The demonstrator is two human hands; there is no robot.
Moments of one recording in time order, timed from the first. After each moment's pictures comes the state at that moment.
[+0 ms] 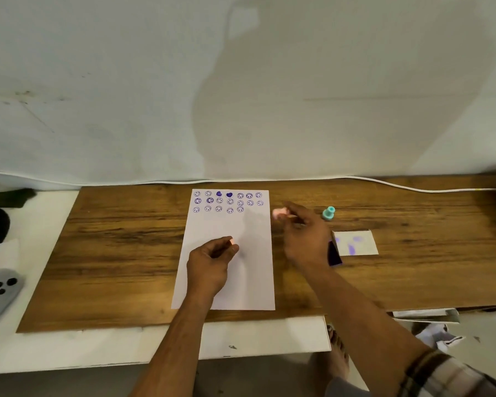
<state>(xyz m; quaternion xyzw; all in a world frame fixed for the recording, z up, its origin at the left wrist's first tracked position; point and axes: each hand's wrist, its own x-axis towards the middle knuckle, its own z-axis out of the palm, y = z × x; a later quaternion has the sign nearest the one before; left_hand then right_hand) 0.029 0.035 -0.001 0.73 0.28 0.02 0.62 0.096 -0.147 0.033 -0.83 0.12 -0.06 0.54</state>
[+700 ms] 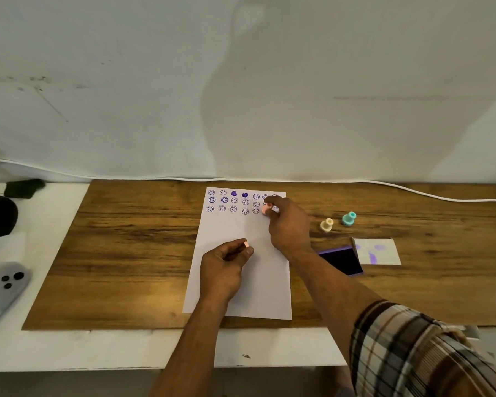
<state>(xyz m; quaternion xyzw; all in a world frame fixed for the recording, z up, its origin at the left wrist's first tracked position) 0.034 0.043 -0.027 0.70 0.28 0.01 0.65 0.146 -0.088 -0.001 -0.93 -0.03 -0.04 0.35</state>
